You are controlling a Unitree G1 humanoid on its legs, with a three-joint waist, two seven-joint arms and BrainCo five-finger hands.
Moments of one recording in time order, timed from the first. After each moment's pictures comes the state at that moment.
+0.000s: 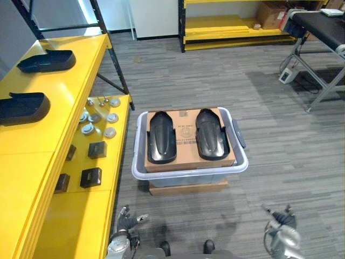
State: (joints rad) left arm 0.16 0.09 0.00 0.75 -0.13 -0.14 0.15; right arm -0.02 -0.25 -0.48 0.55 0.21 -0.11 -0.30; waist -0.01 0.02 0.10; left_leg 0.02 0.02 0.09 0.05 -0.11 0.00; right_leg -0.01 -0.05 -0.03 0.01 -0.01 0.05
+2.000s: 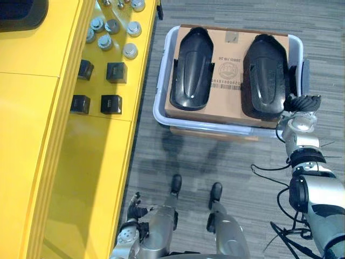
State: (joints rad) left arm 0.08 0.08 -0.16 0.73 -0.19 -0.20 0.22; right arm -0.77 -0.47 -0.19 0.77 0.11 -0.05 -0.48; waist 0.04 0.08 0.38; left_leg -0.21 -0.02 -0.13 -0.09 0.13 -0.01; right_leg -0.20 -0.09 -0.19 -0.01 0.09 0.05
